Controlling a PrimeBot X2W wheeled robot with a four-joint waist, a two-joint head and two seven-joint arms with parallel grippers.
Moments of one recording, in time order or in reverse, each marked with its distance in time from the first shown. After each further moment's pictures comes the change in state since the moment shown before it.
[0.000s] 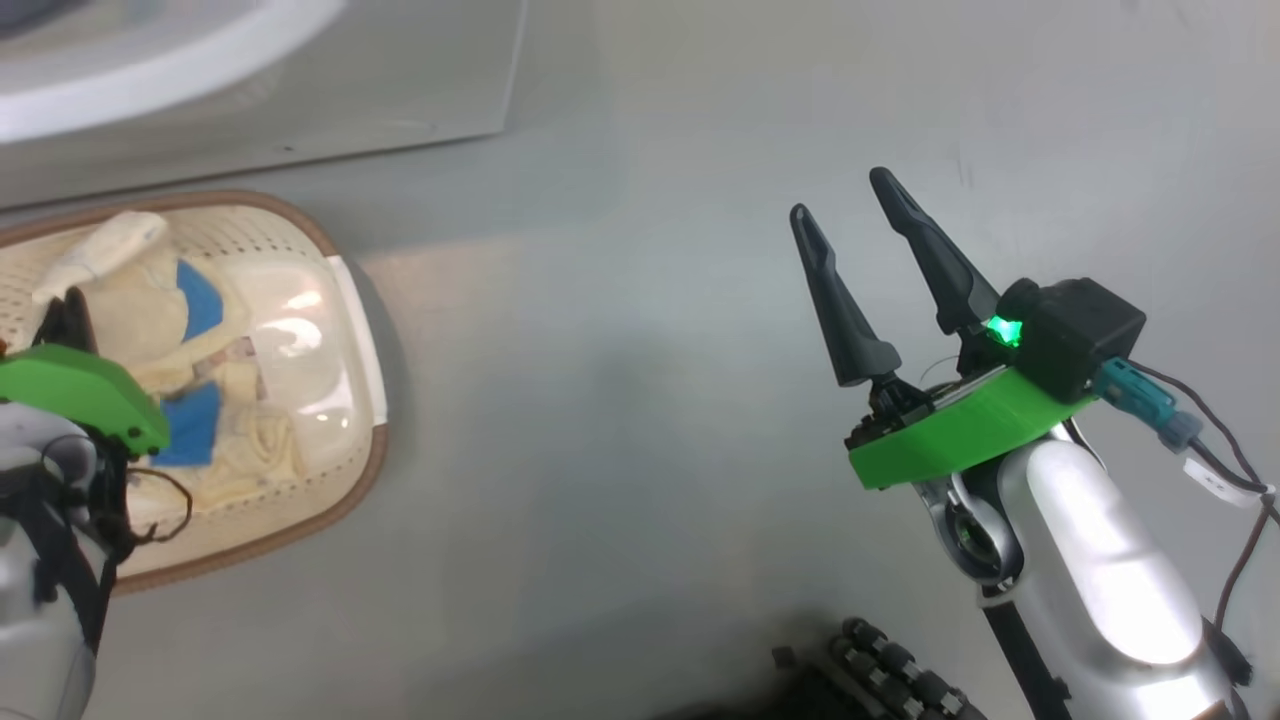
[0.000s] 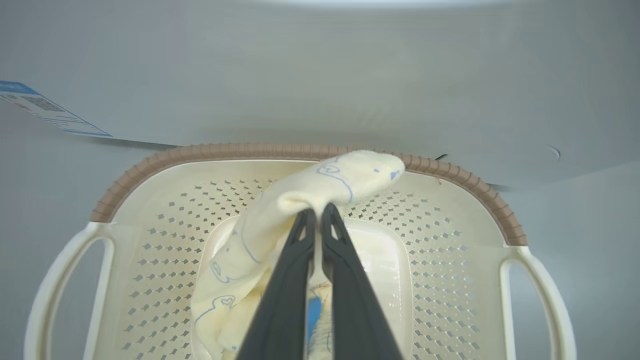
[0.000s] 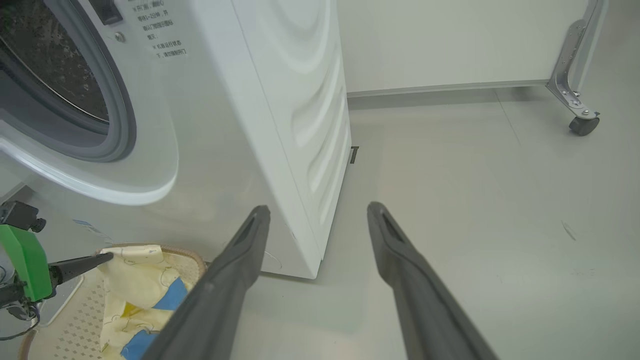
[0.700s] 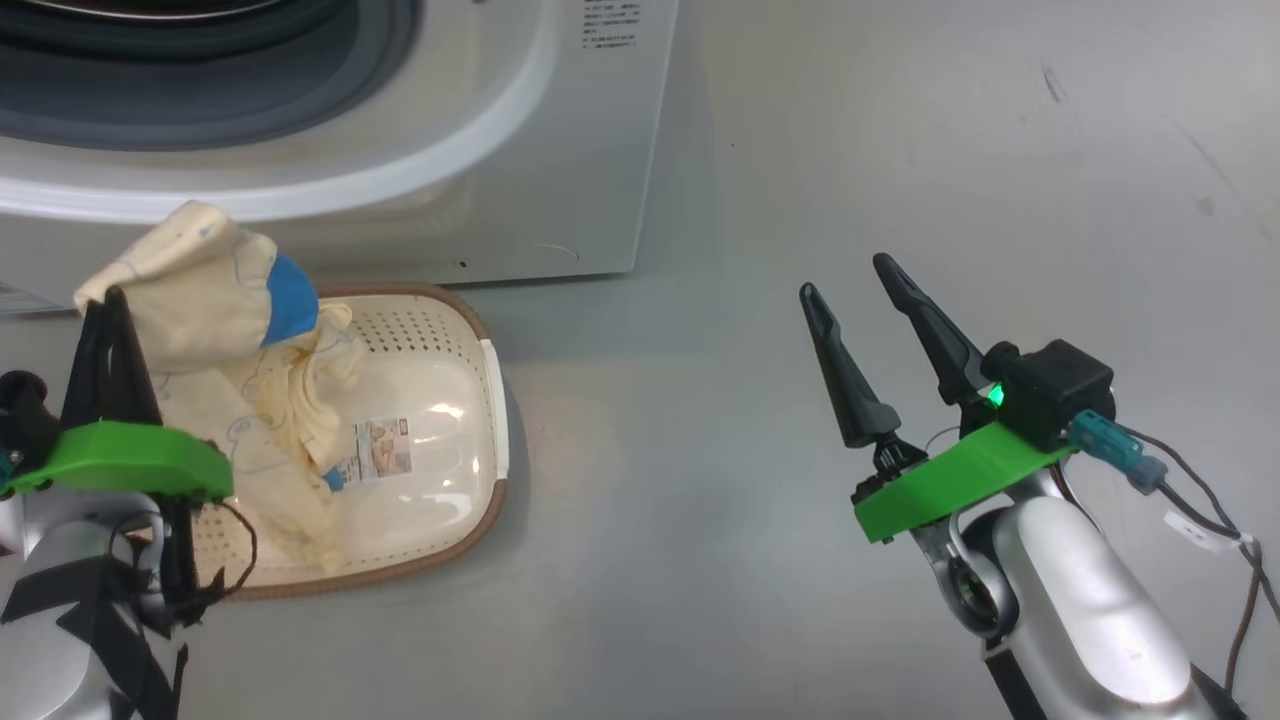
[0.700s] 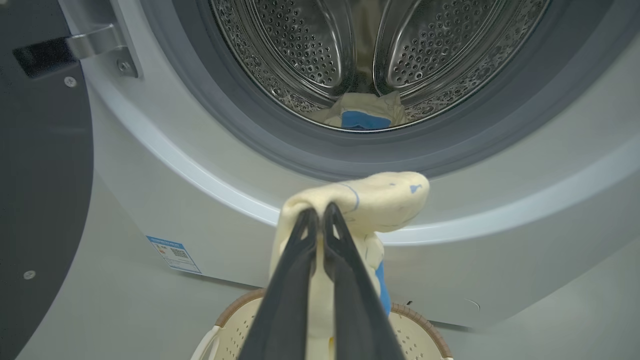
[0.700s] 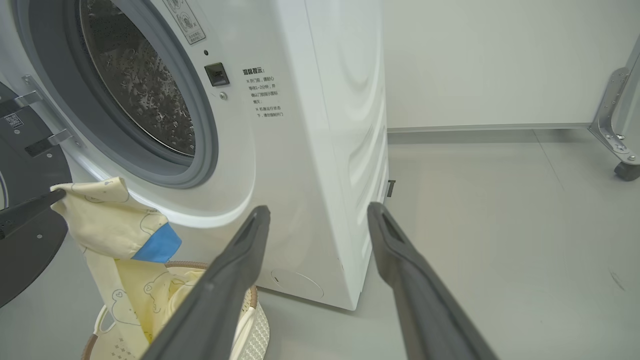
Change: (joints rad) left arm 0.386 -0.105 0.373 -0.630 0.327 0.079 -0.008; right arm 0.074 -0.003 -0.006 0.082 -0.017 0.000 0.000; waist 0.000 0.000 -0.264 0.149
